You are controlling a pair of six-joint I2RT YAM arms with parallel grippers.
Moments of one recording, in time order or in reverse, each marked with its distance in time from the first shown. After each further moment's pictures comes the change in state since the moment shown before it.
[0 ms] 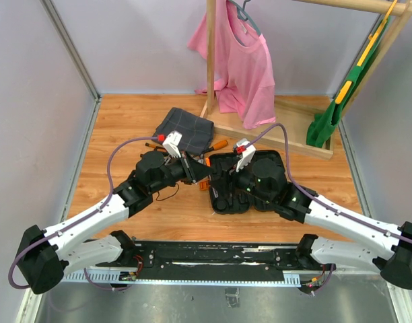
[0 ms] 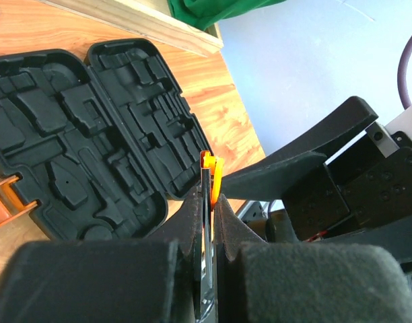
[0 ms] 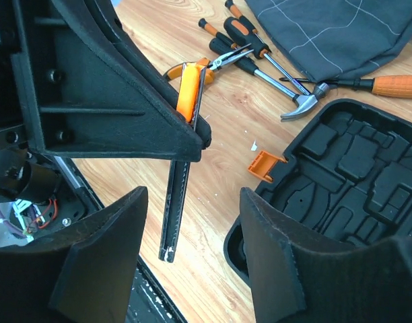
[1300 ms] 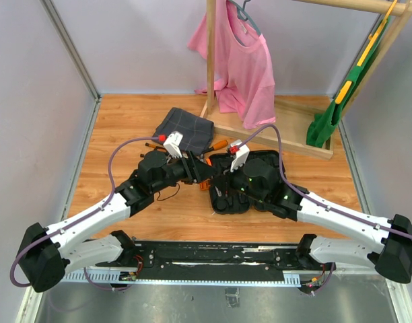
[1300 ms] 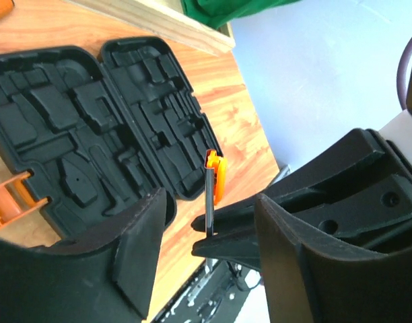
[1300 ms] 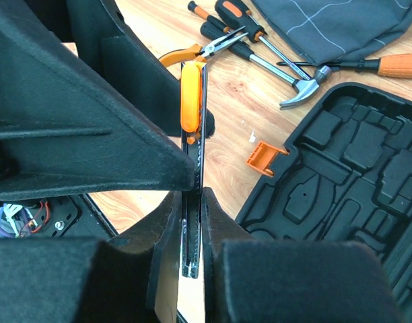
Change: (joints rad) left arm 0.001 0.022 0.000 -0.005 -0.016 0.000; right arm 0.016 0.084 0.004 0.020 0.032 0.032
